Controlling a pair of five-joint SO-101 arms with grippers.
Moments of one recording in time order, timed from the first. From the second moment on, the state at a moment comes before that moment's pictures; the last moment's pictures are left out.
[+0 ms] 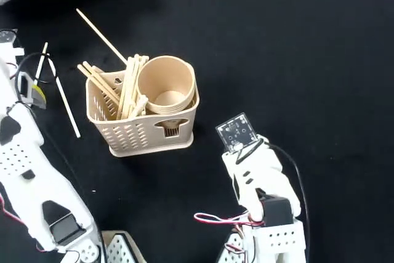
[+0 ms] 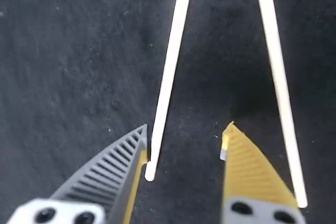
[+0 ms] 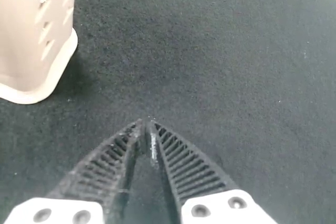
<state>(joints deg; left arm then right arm) -39.5 47.3 -46.7 89.5 -28.2 -6.9 -103.4 96.7 52.2 26.9</state>
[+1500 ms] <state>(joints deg) -19.4 -44.5 11.3 74.4 1.5 -6.9 -103.4 96.7 52.2 26.9</state>
